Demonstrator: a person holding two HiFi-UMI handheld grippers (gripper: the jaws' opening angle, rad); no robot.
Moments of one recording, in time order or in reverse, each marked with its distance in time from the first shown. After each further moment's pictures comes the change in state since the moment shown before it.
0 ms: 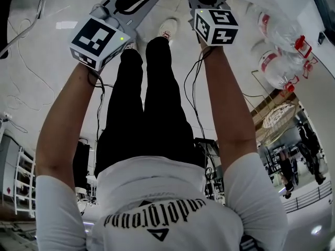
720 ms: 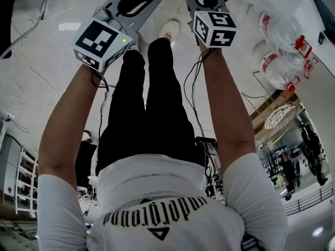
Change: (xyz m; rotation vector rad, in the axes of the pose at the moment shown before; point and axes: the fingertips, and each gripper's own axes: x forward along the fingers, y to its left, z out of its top) left arm -0.005 -0.007 0.007 0.004 0.004 0.004; right arm -0.009 0.002 0.000 0.035 -0.005 -0.022
